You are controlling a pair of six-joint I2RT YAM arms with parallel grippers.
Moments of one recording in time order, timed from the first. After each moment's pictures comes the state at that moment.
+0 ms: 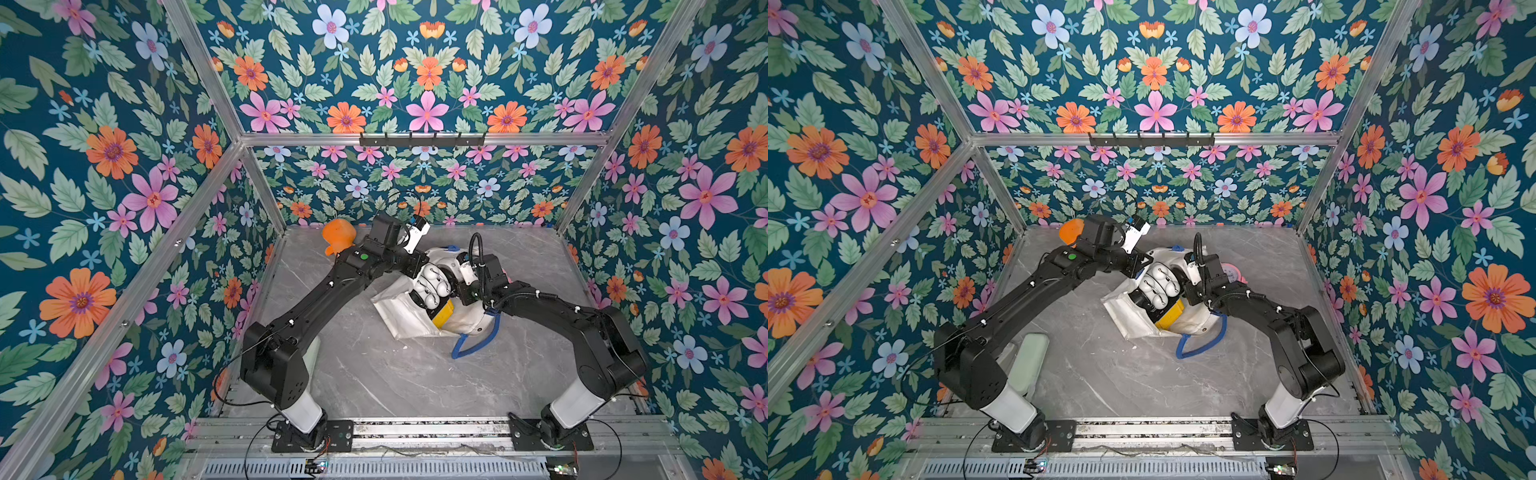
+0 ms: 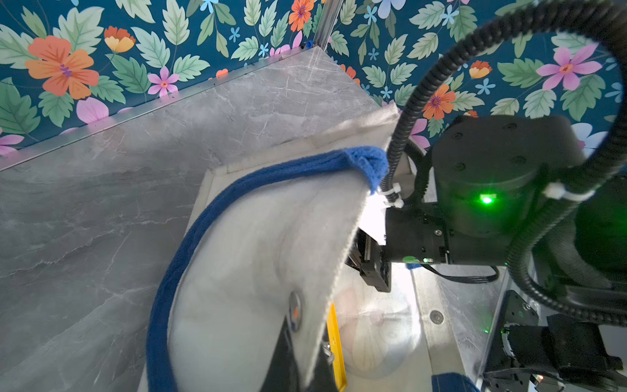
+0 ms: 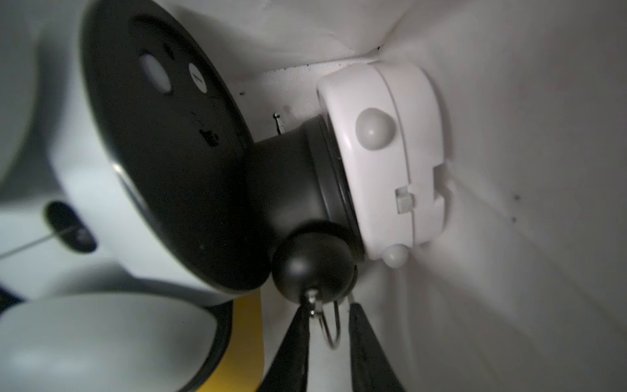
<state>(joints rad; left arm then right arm) -0.60 1.62 1.52 -0.51 0.38 -0.07 0.42 1.67 1.02 -0.13 -0.10 0.00</state>
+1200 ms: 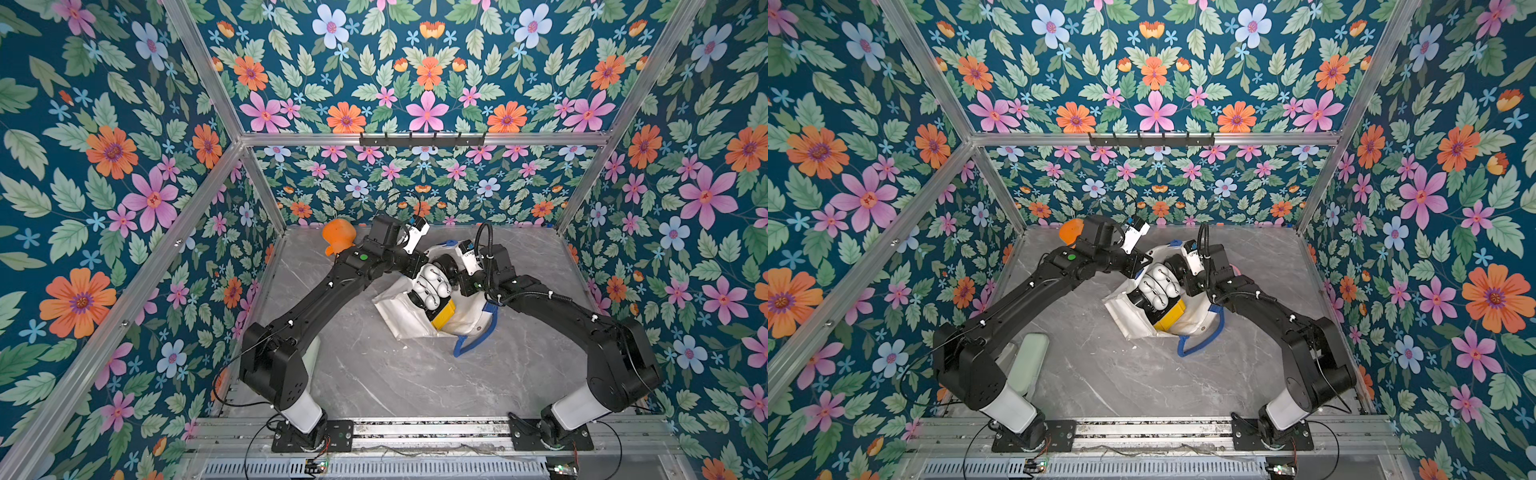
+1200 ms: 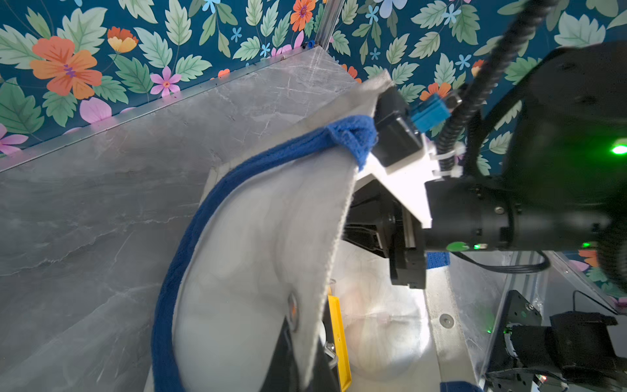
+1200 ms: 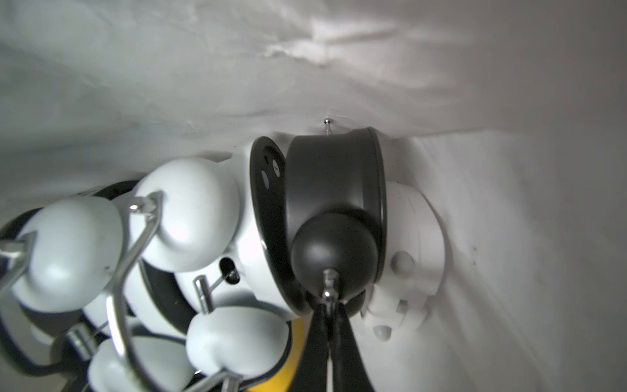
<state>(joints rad) -0.60 1.62 1.51 -0.50 0.38 -0.07 0.41 1.55 1.07 -0.18 -0.18 0.01</state>
